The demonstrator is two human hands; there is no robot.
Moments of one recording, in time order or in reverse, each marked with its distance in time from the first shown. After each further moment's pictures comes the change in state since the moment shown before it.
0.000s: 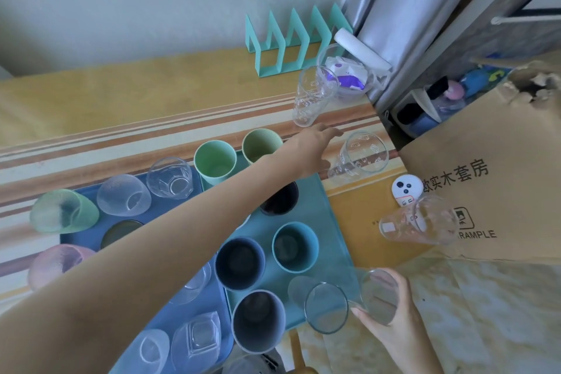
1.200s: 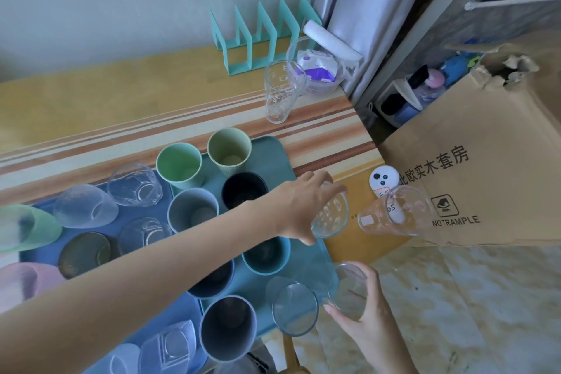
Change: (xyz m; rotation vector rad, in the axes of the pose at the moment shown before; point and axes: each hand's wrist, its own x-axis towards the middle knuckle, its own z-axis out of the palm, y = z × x) left_hand -0.043 0.055 0.043 0.220 -0.203 0.202; right_hand -0.001 0.005 0.002 -0.002 0.002 0.018
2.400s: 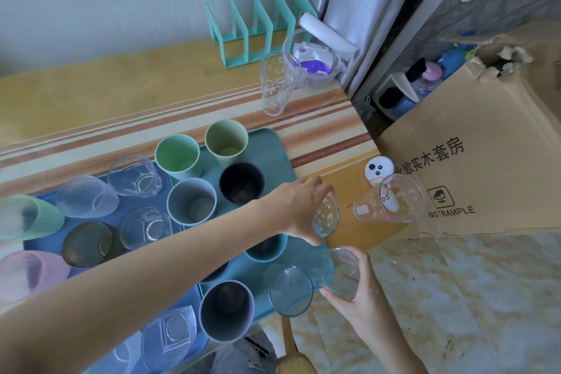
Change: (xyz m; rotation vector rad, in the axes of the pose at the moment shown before) left_hand 0.002 0.009 0.024 -0.017 -0.047 -0.066; right_hand 0.003 -0.002 -0.002 -0.065 -0.042 0.013
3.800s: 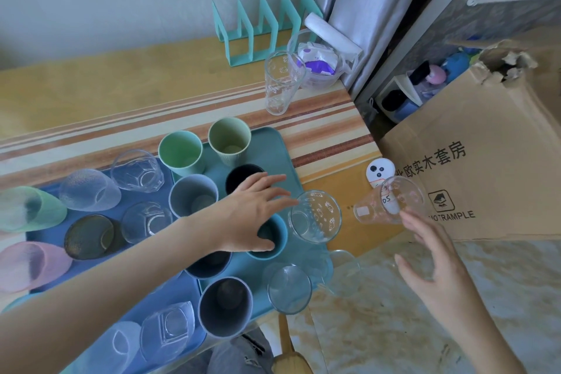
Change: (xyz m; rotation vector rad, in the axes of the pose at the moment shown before) left_hand -0.067 -0.044 0.001 0.110 0.092 0.095; right_hand 0.017 -0.038 -0.107 -0.151 0.084 -0.181
